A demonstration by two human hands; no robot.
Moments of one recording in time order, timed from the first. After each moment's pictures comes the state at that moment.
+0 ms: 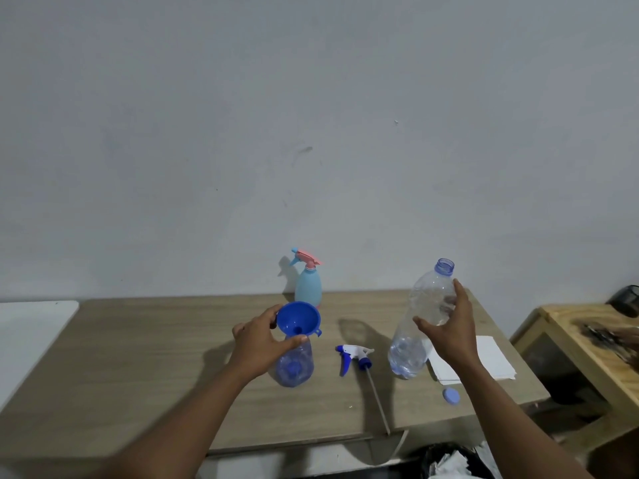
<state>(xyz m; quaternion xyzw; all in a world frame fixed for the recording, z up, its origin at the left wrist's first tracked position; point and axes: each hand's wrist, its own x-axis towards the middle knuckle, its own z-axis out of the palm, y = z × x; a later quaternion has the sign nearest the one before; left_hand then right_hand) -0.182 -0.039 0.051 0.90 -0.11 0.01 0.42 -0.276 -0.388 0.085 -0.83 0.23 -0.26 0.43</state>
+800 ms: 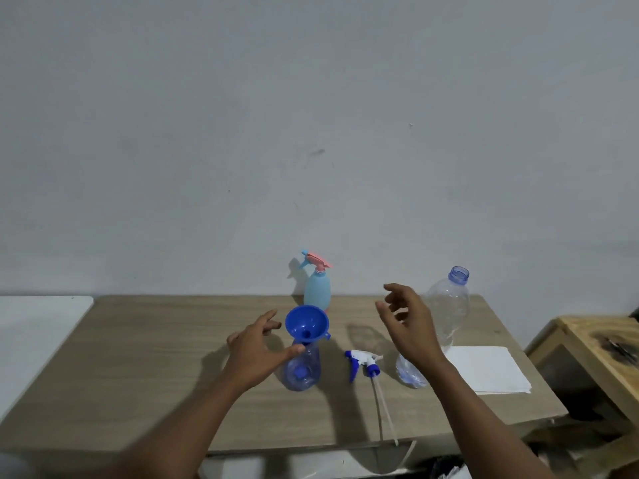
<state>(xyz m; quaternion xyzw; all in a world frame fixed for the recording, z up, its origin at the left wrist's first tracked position) -0.190 -0.016 0.047 0.88 -0.08 -0.01 0.46 -0.250 -0.302 0.111 -0.84 0.05 -0.24 0.48</state>
